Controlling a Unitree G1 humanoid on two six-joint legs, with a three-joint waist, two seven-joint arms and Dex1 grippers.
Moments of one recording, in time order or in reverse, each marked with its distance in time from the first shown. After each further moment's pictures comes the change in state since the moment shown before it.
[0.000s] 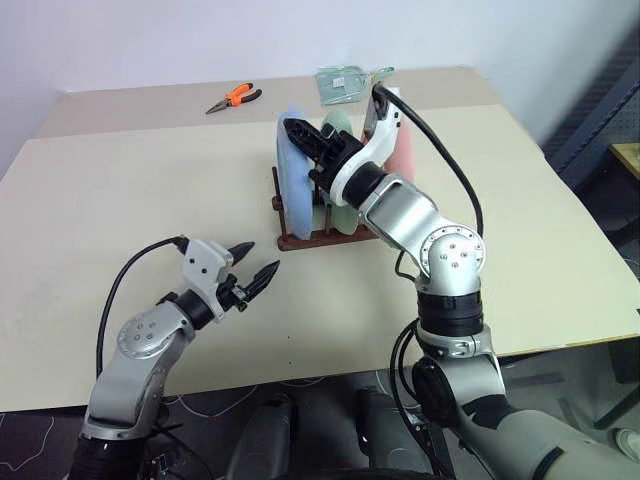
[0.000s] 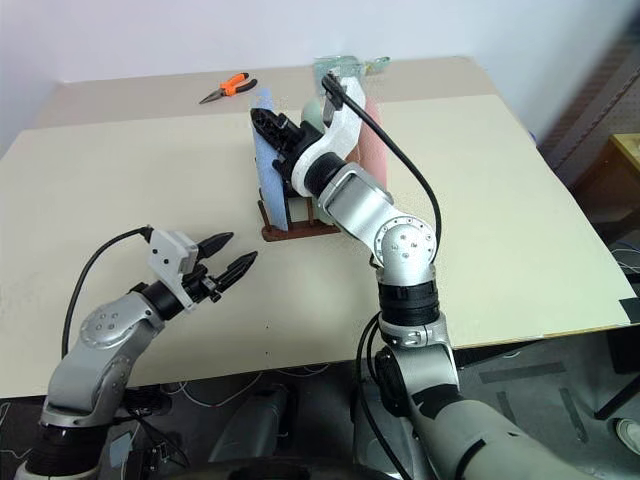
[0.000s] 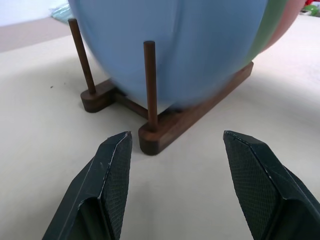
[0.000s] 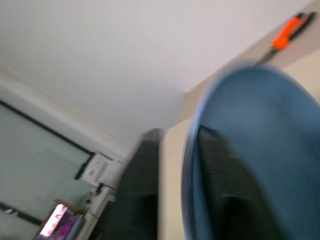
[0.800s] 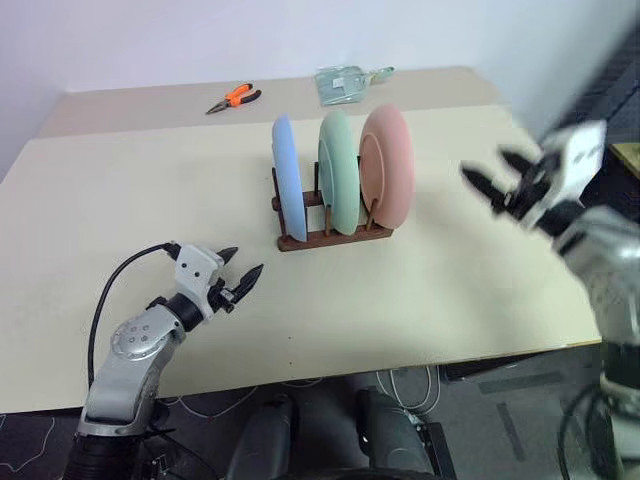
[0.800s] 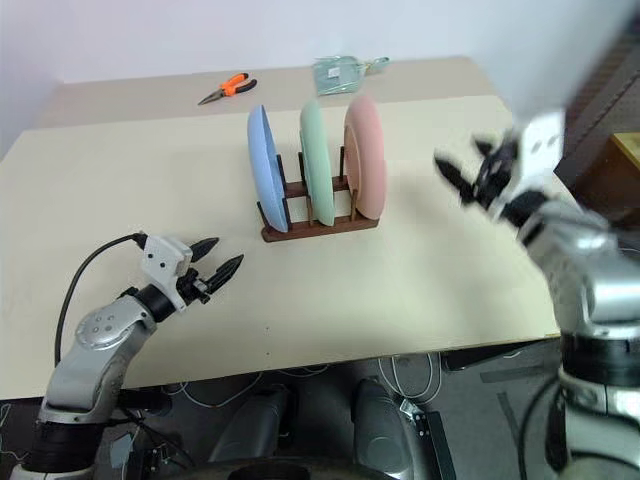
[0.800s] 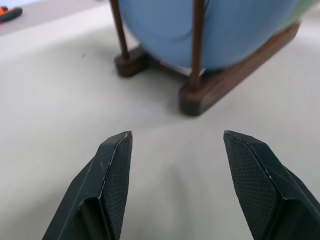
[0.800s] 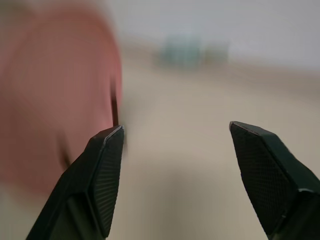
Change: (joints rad) left arm 0.020 0.044 0.044 0.157 0.083 -0.101 0.012; right arm 0.565 -0.801 -0.102 -0.086 -0.706 -0.246 0.798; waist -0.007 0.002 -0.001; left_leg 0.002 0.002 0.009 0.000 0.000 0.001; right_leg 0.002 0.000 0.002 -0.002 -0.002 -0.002
